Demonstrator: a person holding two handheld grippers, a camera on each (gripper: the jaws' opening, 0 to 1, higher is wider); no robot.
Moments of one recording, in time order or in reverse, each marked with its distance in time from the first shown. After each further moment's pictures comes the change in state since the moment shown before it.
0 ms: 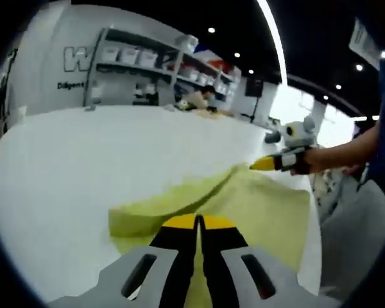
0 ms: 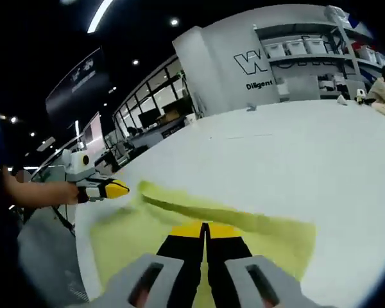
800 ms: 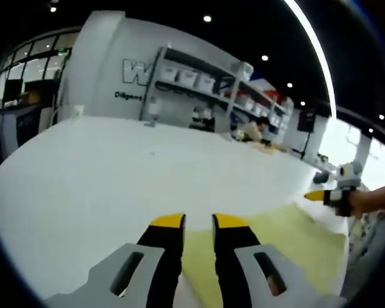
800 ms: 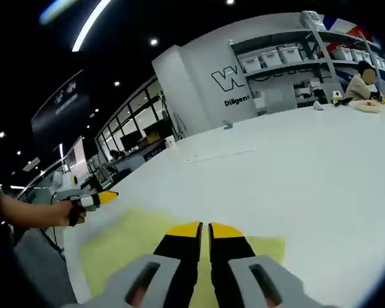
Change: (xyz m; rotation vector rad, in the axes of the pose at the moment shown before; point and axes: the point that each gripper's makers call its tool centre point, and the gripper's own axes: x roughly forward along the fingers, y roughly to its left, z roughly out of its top) left arm -0.047 0.073 0.042 -0.184 -0.269 0.375; right arm -0.050 -0.034 0.032 0.027 -0.215 -0.203
